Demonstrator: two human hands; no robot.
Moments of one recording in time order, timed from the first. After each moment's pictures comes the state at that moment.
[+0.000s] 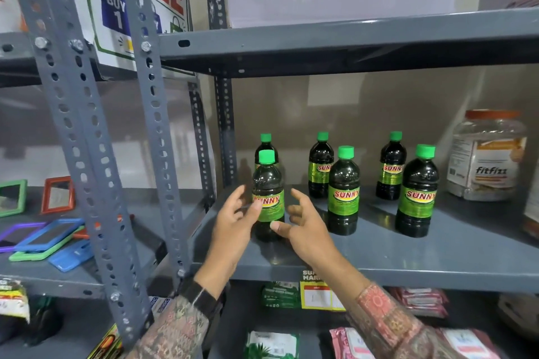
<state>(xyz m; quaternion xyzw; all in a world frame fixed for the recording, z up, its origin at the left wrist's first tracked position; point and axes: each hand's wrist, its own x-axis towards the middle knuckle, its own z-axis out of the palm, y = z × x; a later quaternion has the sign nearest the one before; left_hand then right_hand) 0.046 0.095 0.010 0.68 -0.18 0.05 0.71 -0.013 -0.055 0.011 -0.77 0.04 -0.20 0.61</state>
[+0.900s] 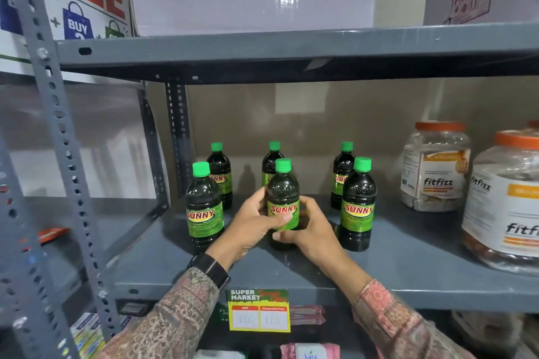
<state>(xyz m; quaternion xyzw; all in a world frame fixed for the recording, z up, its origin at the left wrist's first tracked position) 0.046 -0.053 0.034 0.68 -0.31 -0.09 0.66 -0.019 -0.208 0.001 -0.79 0.04 -0.23 0.57</state>
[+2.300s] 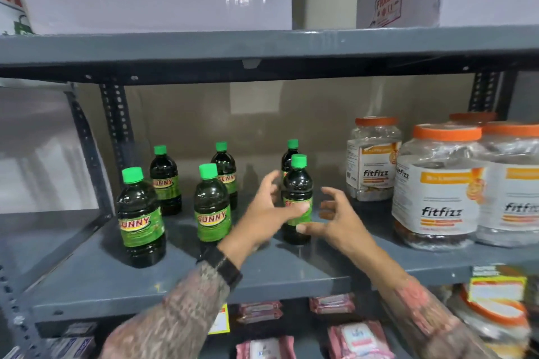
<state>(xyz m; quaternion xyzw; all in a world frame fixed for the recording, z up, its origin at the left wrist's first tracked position) -0.019 -0.166 0.056 0.71 -0.36 -0.10 0.60 -0.106 -0.339 0.017 -0.80 0.13 -0.26 0.52</state>
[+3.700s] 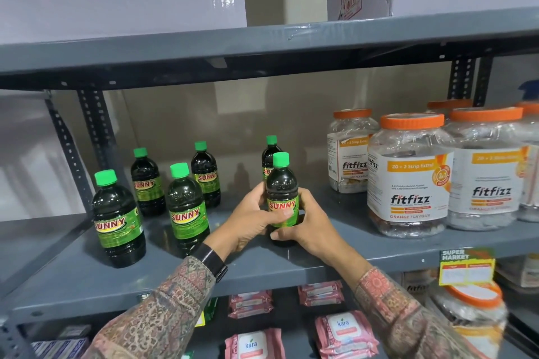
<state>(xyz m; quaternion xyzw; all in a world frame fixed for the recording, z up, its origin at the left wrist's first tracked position) -0.027 -0.189 0.042 0.67 -0.37 -0.18 0.62 -0.109 -0.338 0.002 -0.81 0.05 -0.25 0.54</state>
